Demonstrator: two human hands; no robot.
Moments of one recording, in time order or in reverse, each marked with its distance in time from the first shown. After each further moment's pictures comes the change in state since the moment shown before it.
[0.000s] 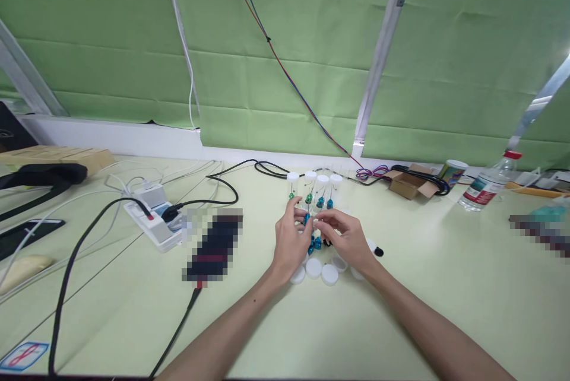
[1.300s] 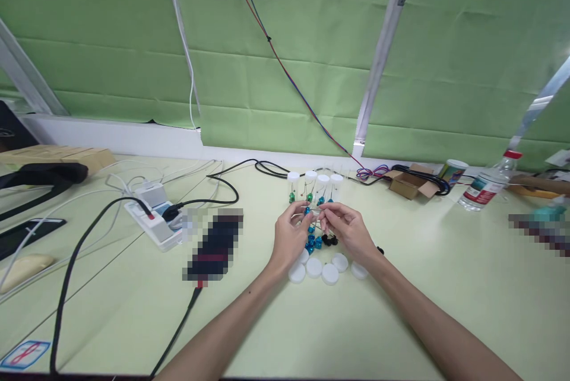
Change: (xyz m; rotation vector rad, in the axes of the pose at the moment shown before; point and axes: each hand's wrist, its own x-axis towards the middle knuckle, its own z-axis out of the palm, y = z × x) left_hand 0.008 -0.003 0.000 -0.316 -0.049 -0.088; right_hand 0.010 0.003 -0.004 0.482 -0.027 0.198
